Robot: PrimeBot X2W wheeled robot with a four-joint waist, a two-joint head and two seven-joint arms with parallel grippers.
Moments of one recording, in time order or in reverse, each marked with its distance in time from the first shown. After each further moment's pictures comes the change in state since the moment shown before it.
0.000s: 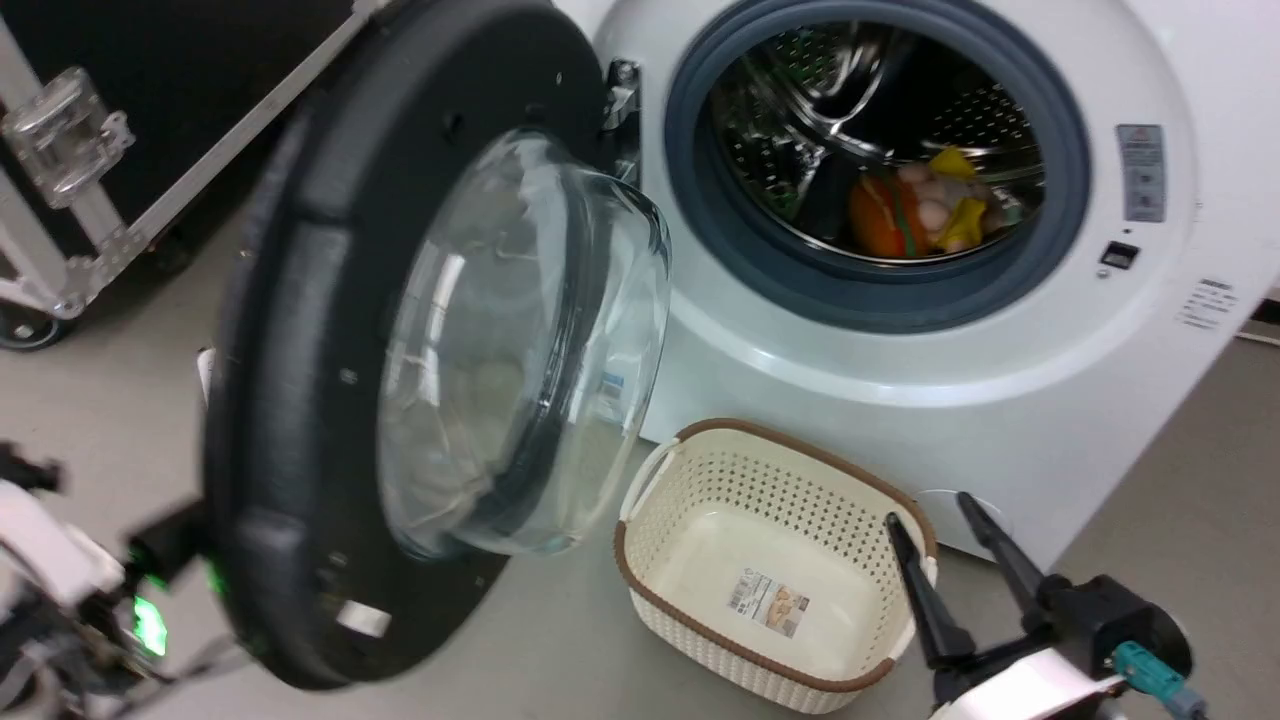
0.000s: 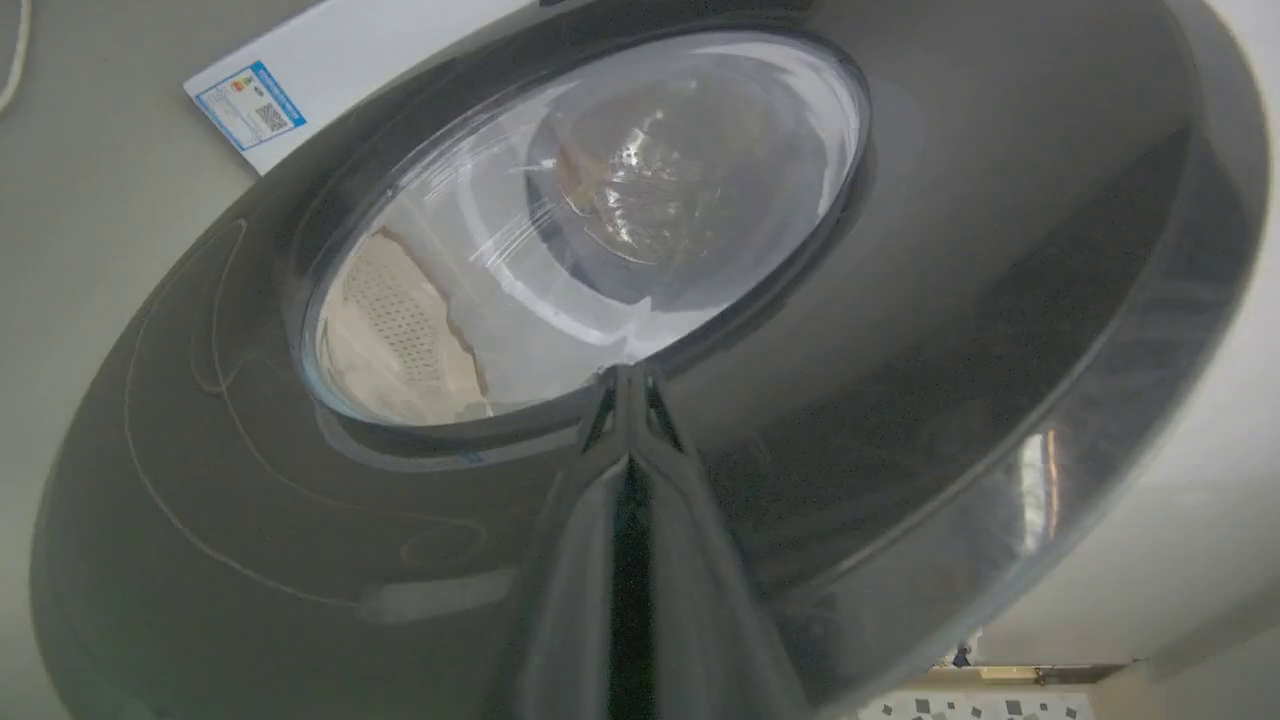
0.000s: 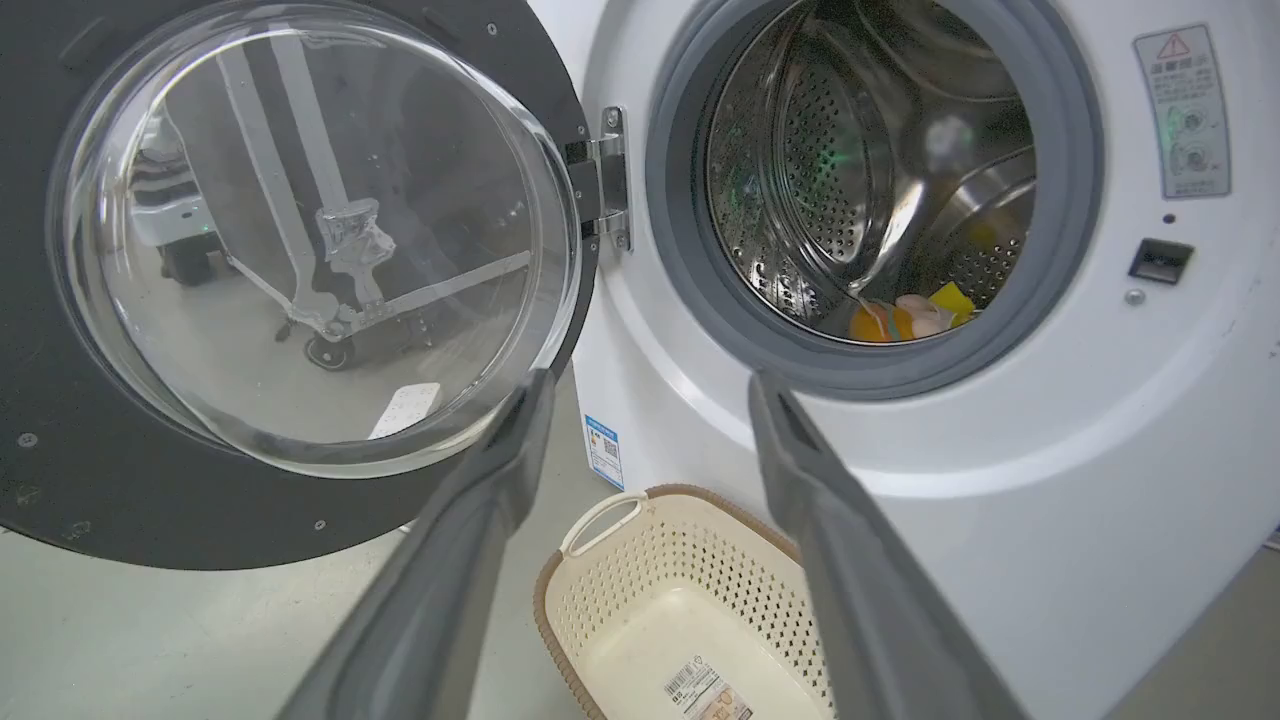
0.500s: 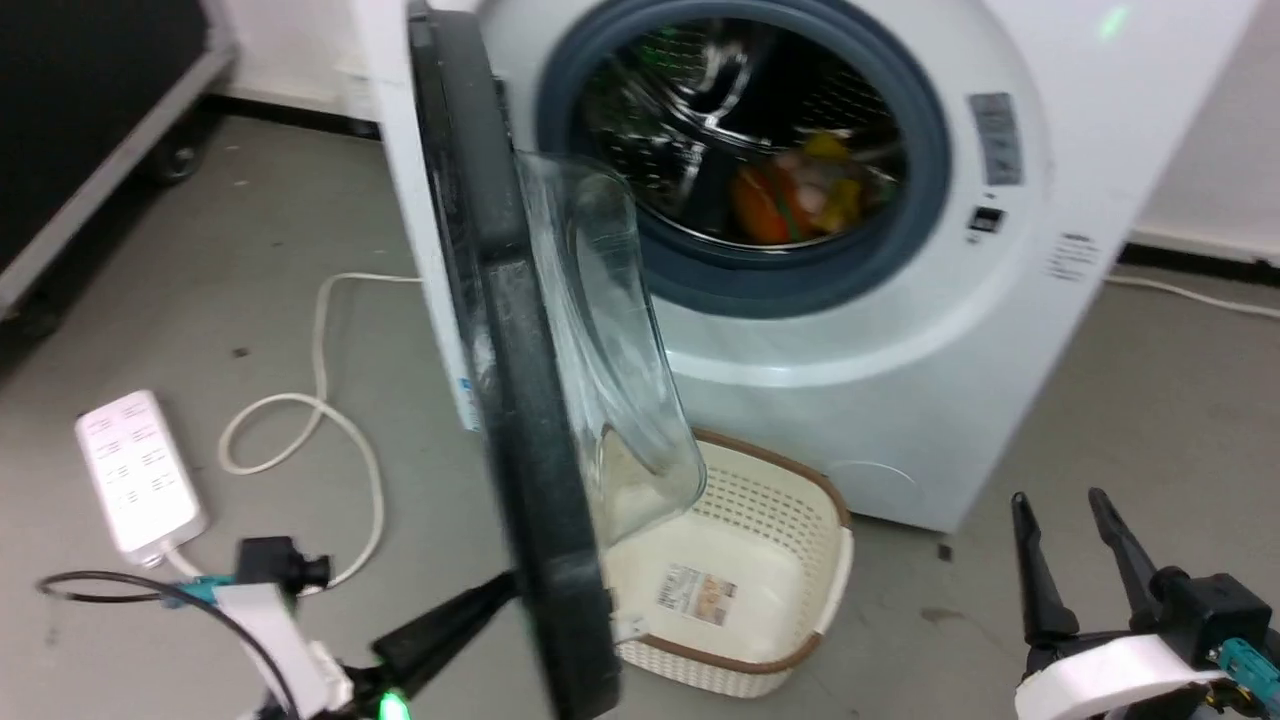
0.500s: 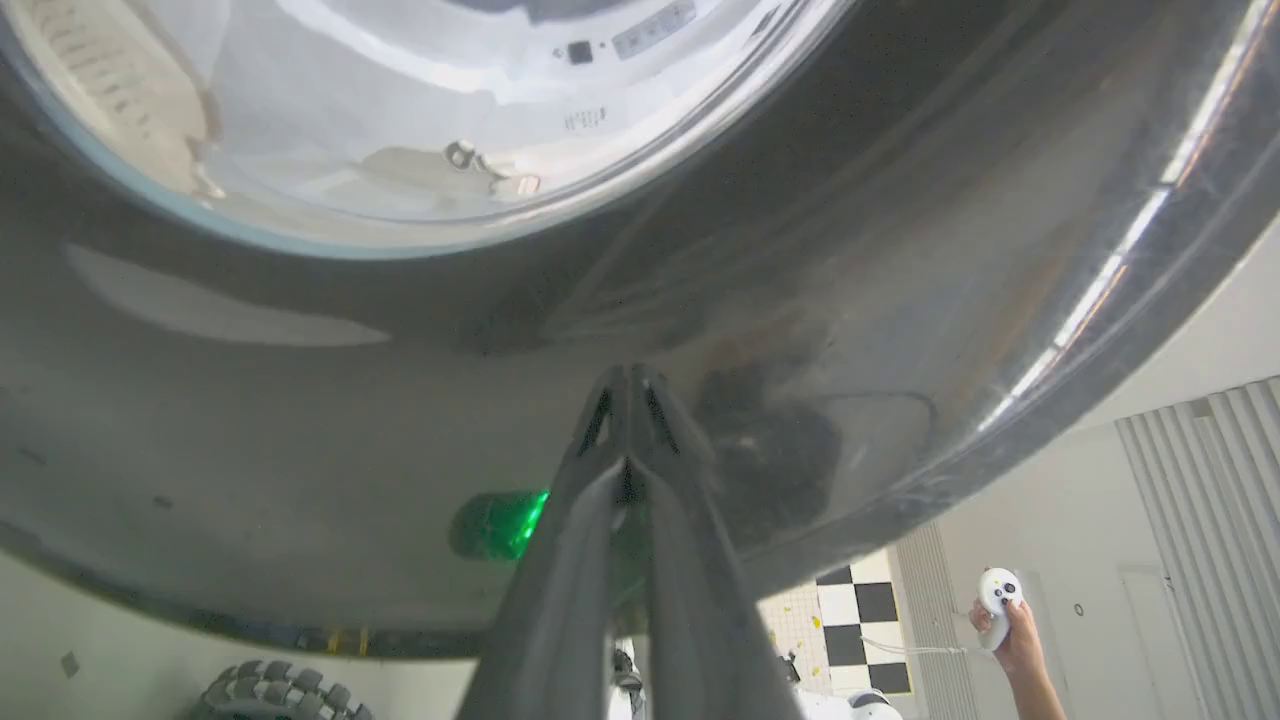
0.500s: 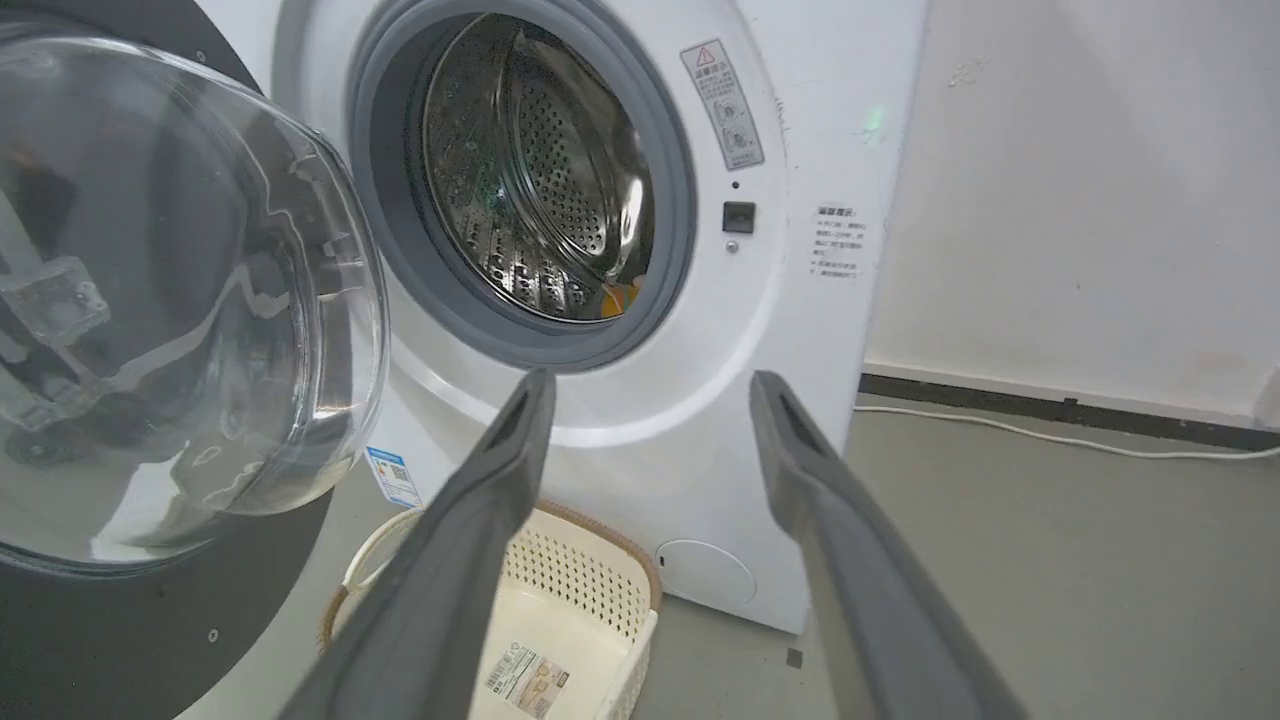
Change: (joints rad) left arm 0.292 -0.217 -0.284 -0.254 -0.187 0.001 -0.029; right arm -0.002 0.009 -0.202 0.017 -0.014 0.000 0.000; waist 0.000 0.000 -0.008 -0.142
